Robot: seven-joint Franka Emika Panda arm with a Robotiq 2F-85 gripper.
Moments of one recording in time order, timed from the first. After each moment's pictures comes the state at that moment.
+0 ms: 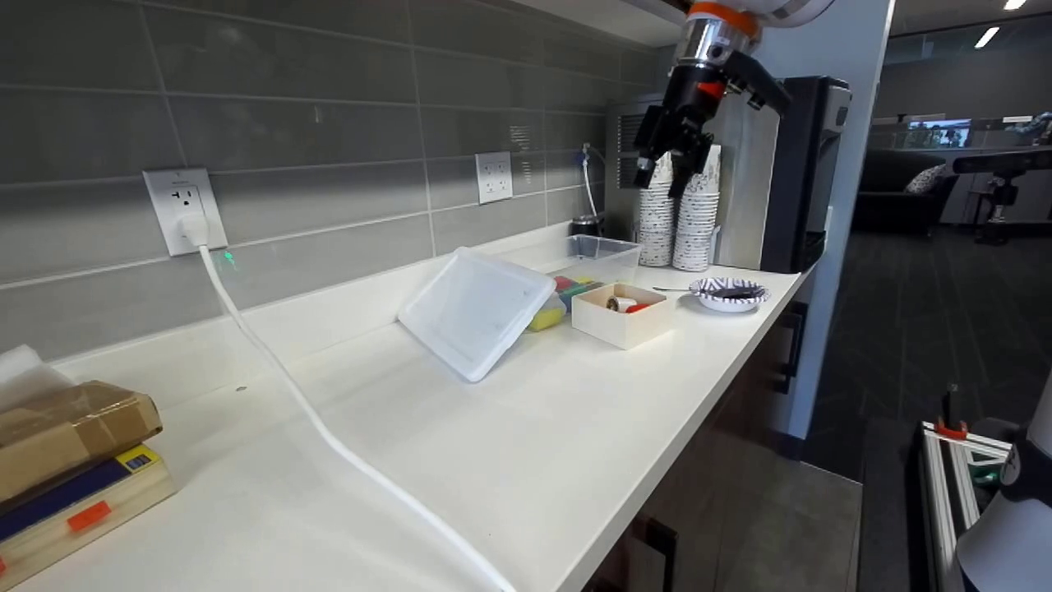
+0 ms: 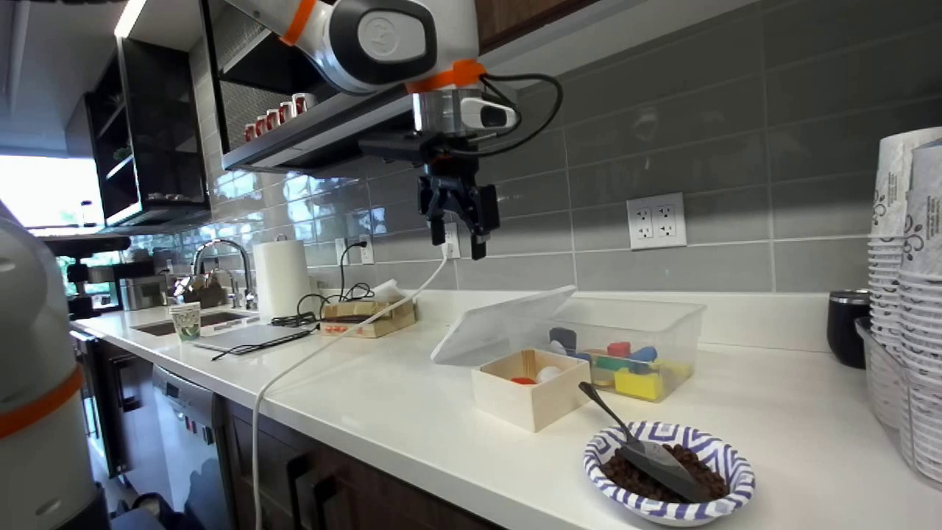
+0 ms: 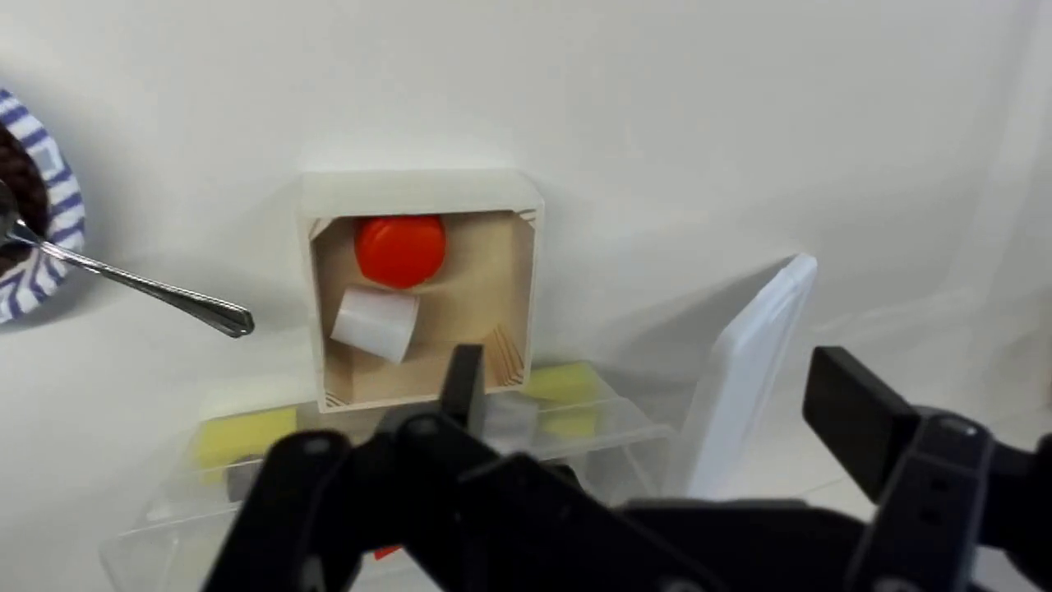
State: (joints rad) arm -0.09 -0.41 -0.31 -2.42 0.19 2.16 -0.29
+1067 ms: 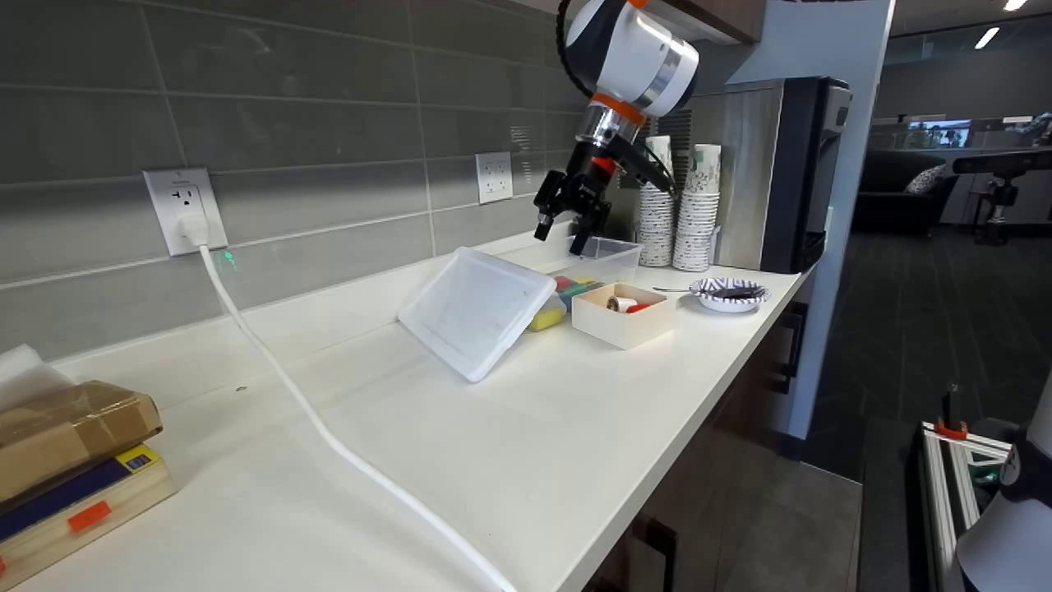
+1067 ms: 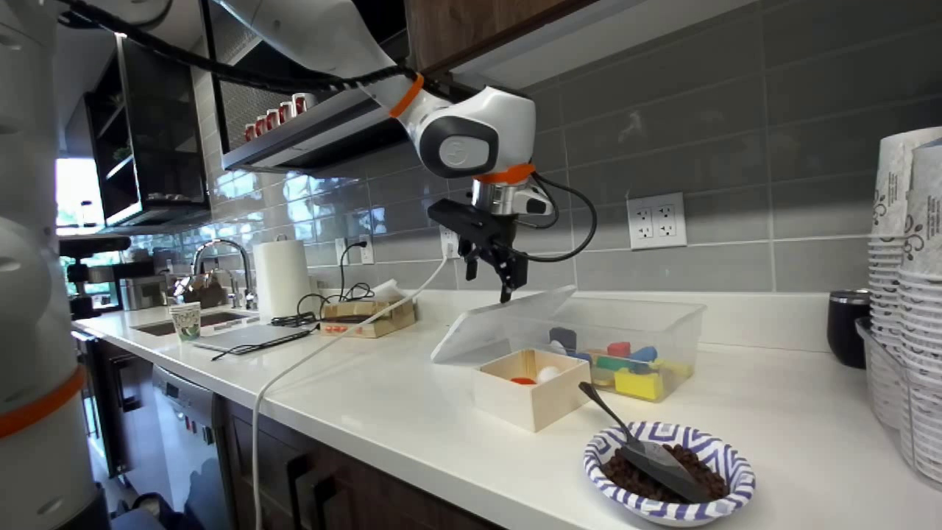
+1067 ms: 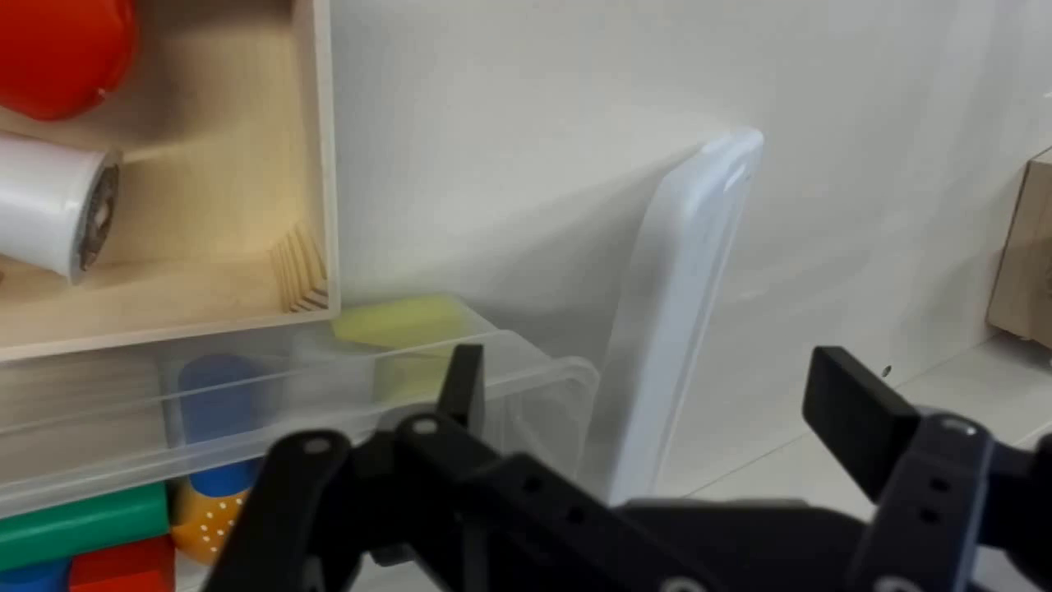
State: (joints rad) arm -0.08 0.09 -0.20 -2.12 0.61 2.25 -0.50
